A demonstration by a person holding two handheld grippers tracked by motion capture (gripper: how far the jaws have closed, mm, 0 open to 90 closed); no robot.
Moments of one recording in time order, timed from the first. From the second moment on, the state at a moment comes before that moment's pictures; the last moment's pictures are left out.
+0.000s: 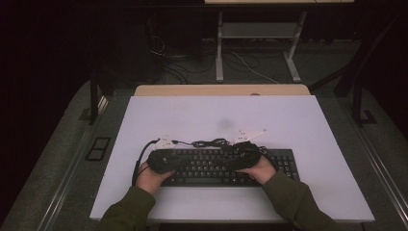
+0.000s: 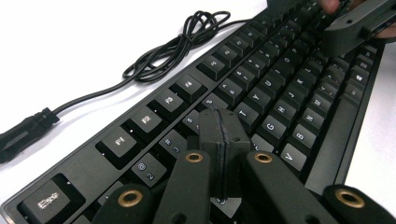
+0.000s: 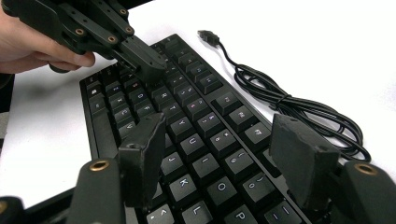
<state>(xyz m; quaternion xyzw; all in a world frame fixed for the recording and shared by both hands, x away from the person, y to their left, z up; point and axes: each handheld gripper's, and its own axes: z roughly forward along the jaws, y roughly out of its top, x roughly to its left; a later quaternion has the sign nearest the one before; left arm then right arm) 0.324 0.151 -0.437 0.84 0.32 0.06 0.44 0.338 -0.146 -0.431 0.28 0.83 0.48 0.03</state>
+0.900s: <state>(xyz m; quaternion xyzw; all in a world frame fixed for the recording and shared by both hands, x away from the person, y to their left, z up) 0.323 0.150 -0.436 0.84 0.32 0.06 0.44 0.338 -0.146 -0.430 0.28 0.83 0.48 0.03</state>
